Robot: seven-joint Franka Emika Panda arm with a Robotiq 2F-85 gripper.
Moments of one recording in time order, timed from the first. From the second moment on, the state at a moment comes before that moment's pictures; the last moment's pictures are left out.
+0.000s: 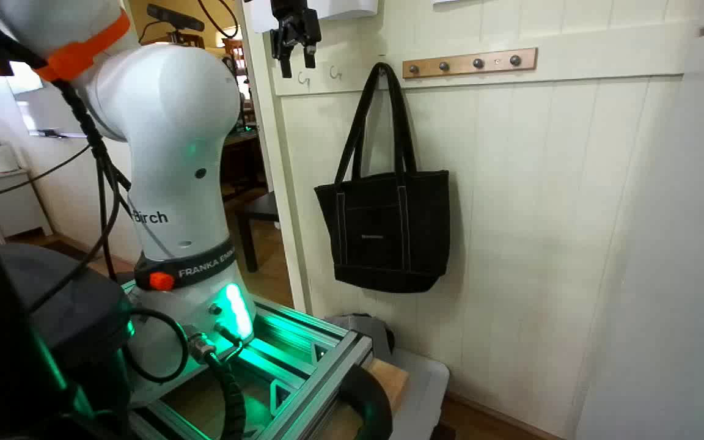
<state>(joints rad) -0.01 -0.55 0.21 -2.31 -0.01 1.67 0.41</state>
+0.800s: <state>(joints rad) -0.02 -0.55 0.20 -2.36 -0.08 1.79 0.42</state>
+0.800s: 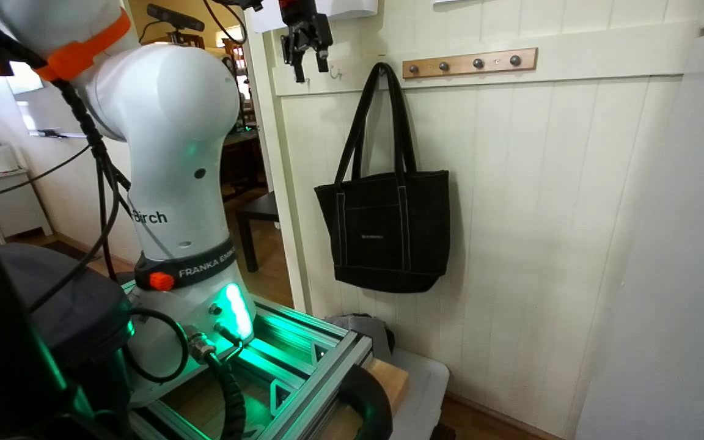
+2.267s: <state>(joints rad) -0.13 -0.41 0.16 -2.54 -0.23 2.49 0.42</state>
